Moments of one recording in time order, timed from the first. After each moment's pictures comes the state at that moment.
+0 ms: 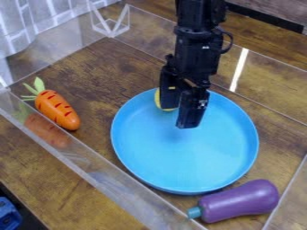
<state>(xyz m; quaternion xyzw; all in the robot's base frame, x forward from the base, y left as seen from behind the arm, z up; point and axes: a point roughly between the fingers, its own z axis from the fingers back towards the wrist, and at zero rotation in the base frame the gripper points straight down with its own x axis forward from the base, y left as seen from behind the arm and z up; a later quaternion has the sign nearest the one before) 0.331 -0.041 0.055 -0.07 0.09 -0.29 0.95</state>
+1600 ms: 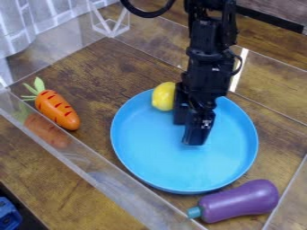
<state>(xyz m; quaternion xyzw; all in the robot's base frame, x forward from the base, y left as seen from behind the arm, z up) 0.346 -0.058 0.024 -0.06 0.06 -0.37 0.92</state>
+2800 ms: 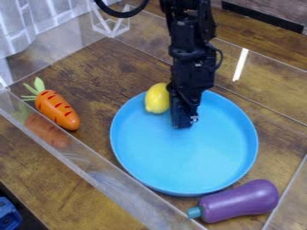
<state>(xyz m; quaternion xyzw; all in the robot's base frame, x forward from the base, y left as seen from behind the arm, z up) 0.342 -0.037 0.018 -0.07 0.02 -0.36 0.93</state>
